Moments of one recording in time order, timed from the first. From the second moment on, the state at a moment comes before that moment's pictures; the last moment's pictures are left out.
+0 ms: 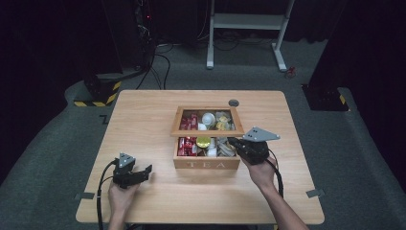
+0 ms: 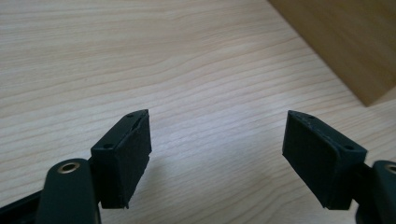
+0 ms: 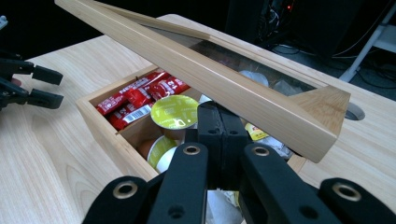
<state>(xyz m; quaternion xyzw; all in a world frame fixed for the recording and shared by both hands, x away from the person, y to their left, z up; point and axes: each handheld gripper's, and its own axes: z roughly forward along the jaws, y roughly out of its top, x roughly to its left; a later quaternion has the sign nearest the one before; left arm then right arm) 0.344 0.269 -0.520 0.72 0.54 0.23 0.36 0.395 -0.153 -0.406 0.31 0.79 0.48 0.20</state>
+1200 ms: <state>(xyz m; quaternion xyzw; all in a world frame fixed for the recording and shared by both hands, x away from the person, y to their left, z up) 0.347 0.226 -0.483 0.75 0.45 0.18 0.45 0.407 -0.163 -0.390 0.32 0.78 0.49 0.20</state>
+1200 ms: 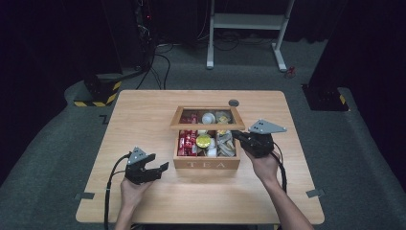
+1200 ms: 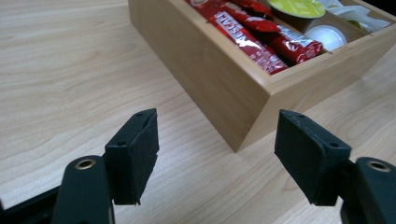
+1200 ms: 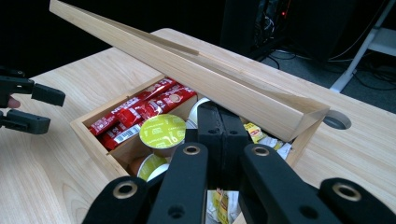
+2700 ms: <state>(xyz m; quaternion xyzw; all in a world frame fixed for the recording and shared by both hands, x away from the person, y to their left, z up) 0.381 0.151 -0.448 0.80 0.37 0.19 0.44 0.424 -0.167 -0.372 0.34 0.77 0.51 0.19</state>
